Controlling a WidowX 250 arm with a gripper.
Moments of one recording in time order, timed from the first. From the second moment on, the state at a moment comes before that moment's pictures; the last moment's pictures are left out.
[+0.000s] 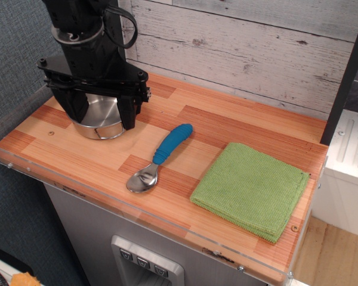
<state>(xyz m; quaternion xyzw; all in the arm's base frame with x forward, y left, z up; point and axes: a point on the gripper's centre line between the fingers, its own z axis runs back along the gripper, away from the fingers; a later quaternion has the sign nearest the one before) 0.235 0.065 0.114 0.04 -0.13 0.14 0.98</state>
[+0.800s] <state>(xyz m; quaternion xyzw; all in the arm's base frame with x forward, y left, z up) 0.250 0.009 0.090 0.02 -0.11 0.07 0.99</state>
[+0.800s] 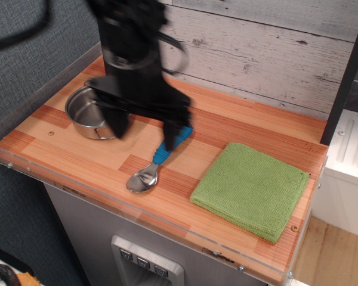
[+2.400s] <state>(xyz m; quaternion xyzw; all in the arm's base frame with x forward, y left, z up) 0.307 -0.076 0.010 -0.01 -0.06 0.00 1.00</state>
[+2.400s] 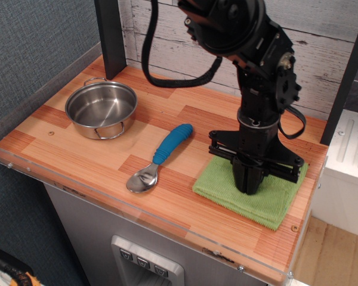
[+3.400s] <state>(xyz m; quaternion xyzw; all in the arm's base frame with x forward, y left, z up) 0.363 -0.056 0.012 0.00 -0.08 0.00 1.00</state>
